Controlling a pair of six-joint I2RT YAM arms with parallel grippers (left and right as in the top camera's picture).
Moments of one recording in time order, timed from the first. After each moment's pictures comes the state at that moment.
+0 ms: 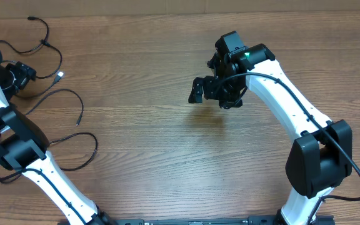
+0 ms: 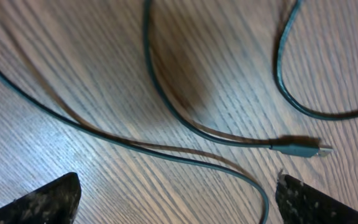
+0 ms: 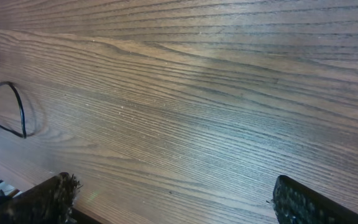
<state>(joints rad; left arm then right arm) 0.59 2.44 2.31 -1.29 0.03 -0.51 0.39 1.93 1.65 -1.13 -0.40 0.35</state>
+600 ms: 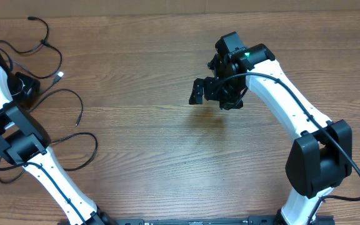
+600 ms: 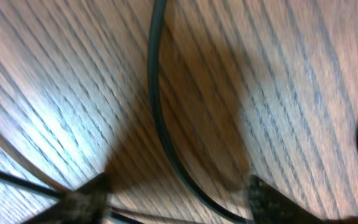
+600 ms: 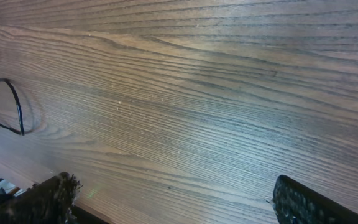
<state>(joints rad) 0.60 2.57 2.31 -1.21 0.00 -0.58 0.39 1.93 1.65 -1.15 -0.40 0.35</state>
